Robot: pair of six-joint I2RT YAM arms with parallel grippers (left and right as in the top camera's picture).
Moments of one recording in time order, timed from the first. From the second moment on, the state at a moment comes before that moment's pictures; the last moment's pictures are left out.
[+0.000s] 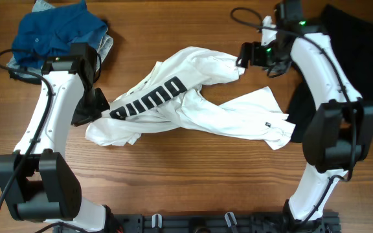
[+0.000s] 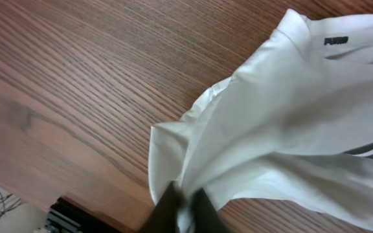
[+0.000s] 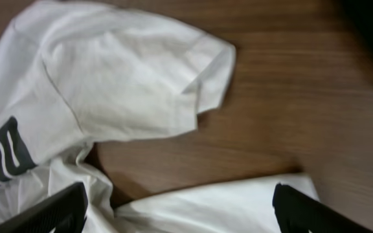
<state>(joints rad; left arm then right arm) 0.01 1.70 1.35 -1.30 -0.20 -0.51 0.09 2.05 1.71 -0.96 -0.29 0.13</state>
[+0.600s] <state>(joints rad) 0.00 1.70 1.35 -1.13 -0.14 -0.52 0.22 2.17 1.52 -0.54 -0.05 0.23</state>
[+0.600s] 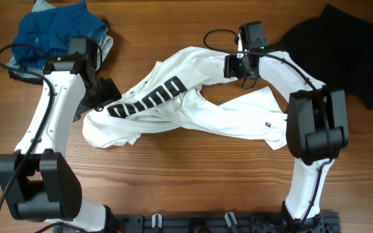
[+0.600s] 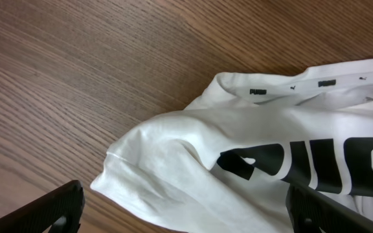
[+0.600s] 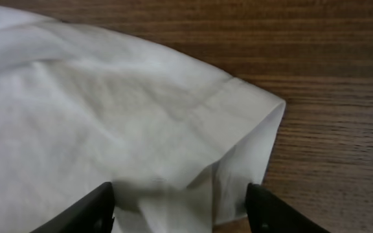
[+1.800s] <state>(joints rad) 0.00 1.70 1.35 -1.05 0.00 -0.47 0.20 2.30 1.83 0.09 -0.02 0.30</state>
